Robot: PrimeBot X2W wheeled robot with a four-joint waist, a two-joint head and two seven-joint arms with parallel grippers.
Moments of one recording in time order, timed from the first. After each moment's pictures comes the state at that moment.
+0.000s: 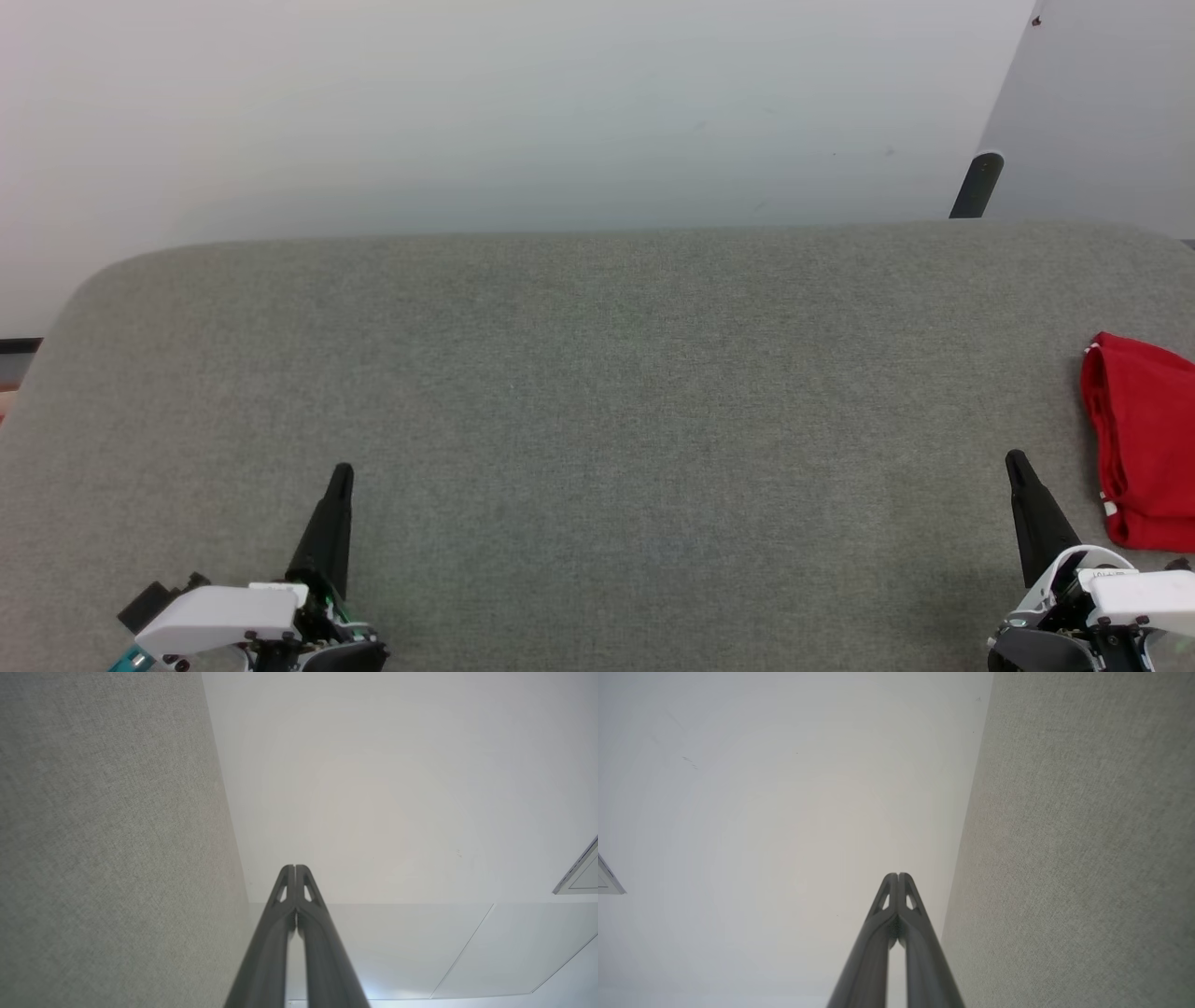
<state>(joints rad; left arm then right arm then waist) -0.10 0.05 0.11 0.25 -1.61 -0.13 0.11 -0.11 -0.05 -0.11 0.25 1.61 0.13 0.11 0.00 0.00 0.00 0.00</state>
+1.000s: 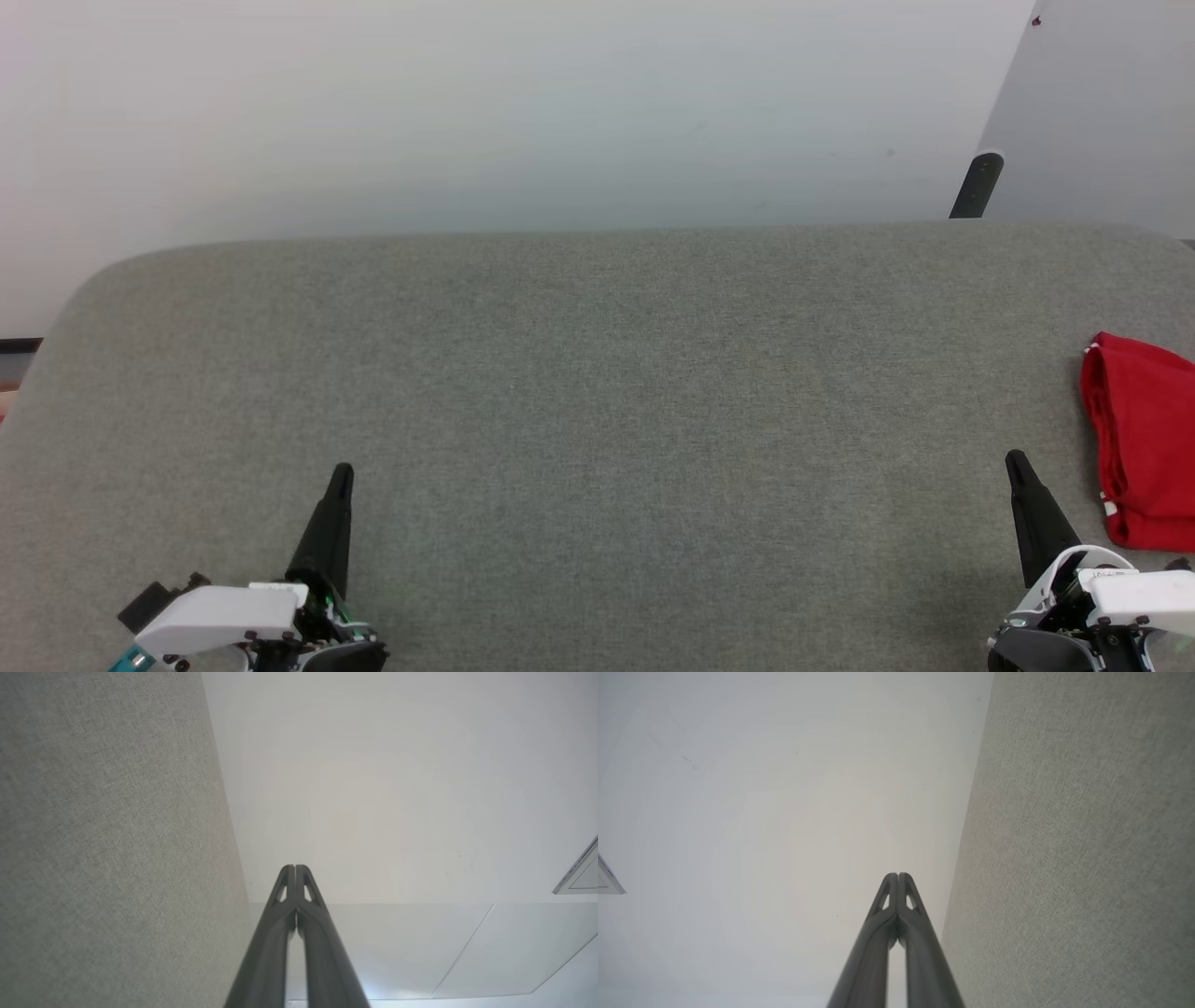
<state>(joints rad) -0.10 0.05 0.11 0.25 -1.61 -0.13 0.11 -0.11 -0.05 -0.11 0.25 1.61 0.13 0.11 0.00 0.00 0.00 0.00</state>
